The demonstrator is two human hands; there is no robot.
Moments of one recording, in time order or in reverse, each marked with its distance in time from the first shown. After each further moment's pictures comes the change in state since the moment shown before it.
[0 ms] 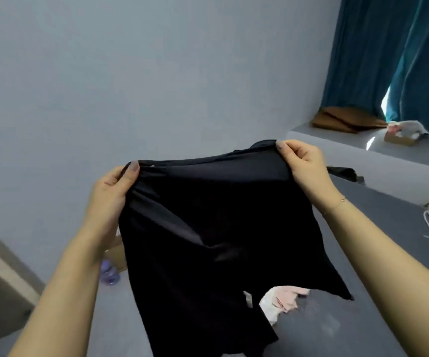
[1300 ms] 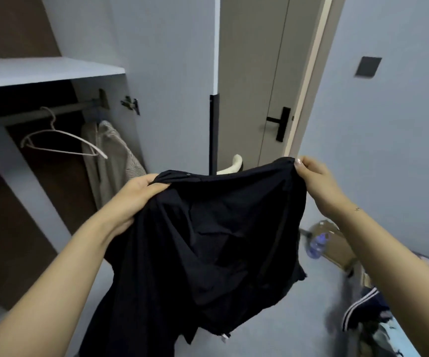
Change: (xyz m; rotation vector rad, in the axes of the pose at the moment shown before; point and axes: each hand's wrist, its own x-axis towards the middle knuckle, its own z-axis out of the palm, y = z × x) left_hand -0.448 0.118 -0.391 0.248 0.929 -0.235; right_hand -0.260 -0.252 0.484 0.468 -1.267 -0.091
